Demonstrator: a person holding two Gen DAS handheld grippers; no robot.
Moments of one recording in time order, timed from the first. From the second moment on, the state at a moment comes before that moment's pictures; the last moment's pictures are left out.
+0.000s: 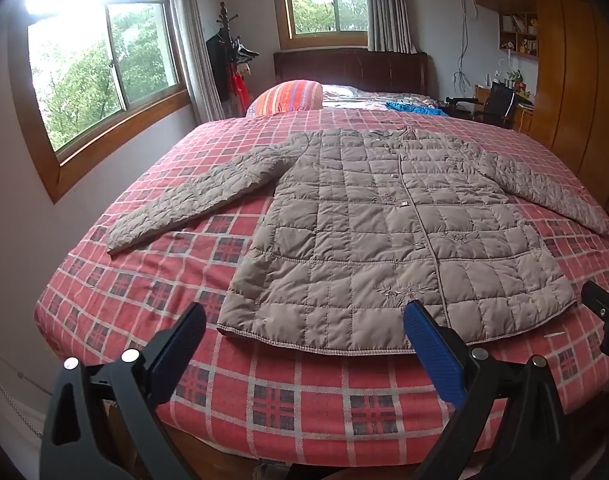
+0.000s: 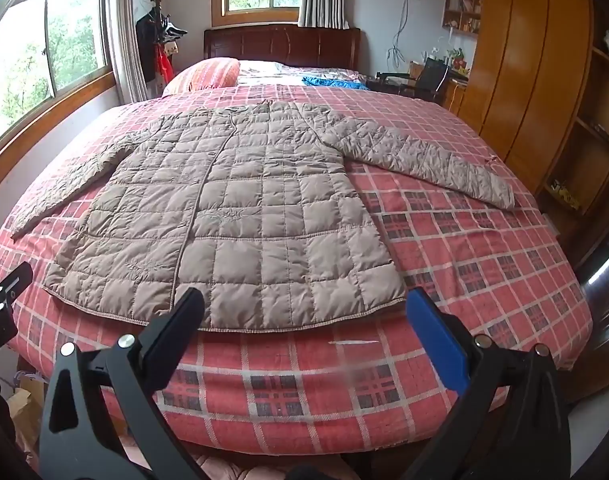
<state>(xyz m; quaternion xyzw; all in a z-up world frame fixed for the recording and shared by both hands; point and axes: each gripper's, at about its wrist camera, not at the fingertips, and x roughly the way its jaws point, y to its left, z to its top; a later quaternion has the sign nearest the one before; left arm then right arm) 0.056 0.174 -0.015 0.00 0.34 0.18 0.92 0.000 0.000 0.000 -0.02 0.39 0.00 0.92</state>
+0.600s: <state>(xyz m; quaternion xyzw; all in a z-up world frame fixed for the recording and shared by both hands) 0.056 0.174 -0.016 0.00 0.34 0.18 0.92 -0.002 -0.001 0.003 -0.02 0.39 0.00 0.92</state>
